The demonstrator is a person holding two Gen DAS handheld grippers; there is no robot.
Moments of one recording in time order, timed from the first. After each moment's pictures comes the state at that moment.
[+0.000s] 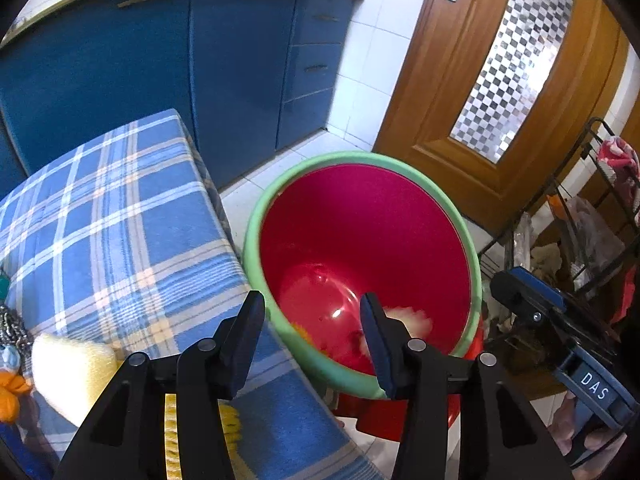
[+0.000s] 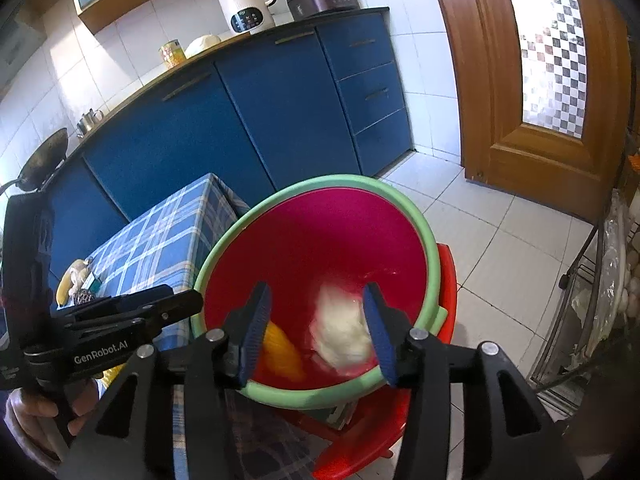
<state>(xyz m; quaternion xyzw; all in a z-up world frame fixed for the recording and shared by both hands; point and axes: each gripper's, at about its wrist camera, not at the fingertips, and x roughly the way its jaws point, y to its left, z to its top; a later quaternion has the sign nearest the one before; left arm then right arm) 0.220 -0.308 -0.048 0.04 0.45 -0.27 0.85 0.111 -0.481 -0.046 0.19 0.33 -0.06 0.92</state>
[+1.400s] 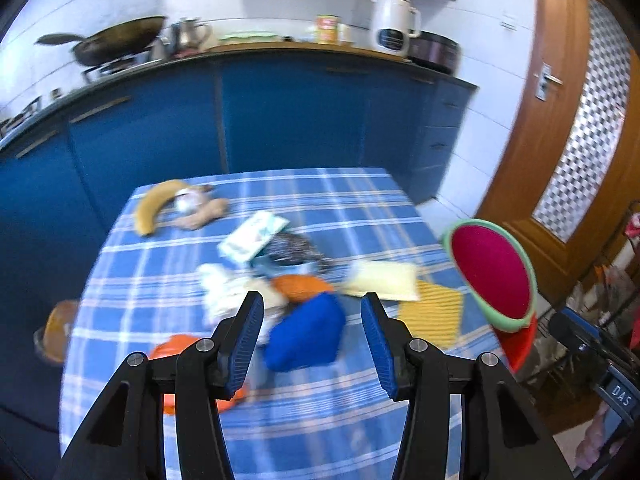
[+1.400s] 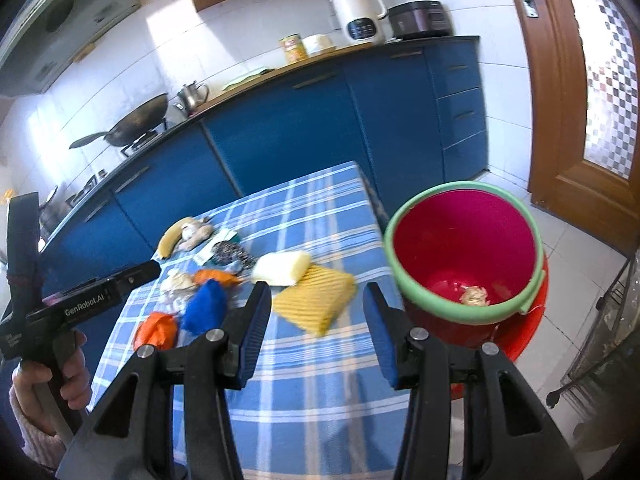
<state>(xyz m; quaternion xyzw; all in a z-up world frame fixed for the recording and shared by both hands) 0.111 -0.051 0.051 -0.01 0.37 -0.08 0.93 0.040 -0.307 0.035 0.15 0.32 0.06 0.93</state>
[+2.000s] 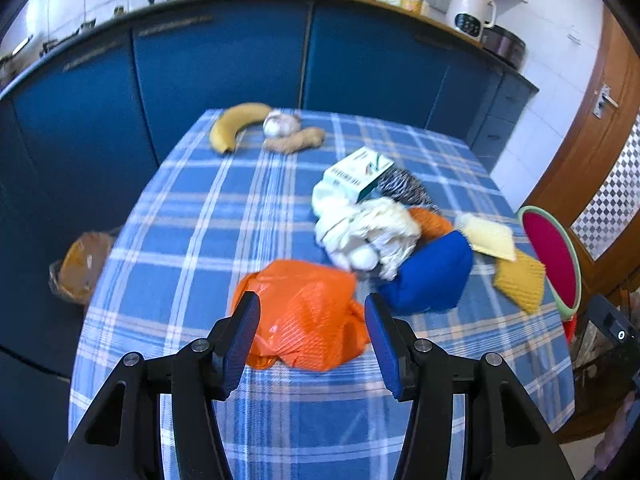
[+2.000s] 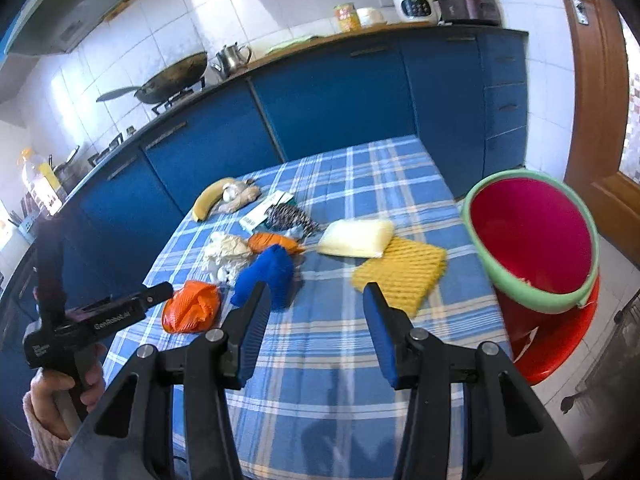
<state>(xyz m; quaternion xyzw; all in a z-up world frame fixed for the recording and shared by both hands) 0.109 0.037 -0.014 -0.06 0.43 -0.01 0.90 0.061 -0.224 0.018 0.12 0.35 0.12 0.92</state>
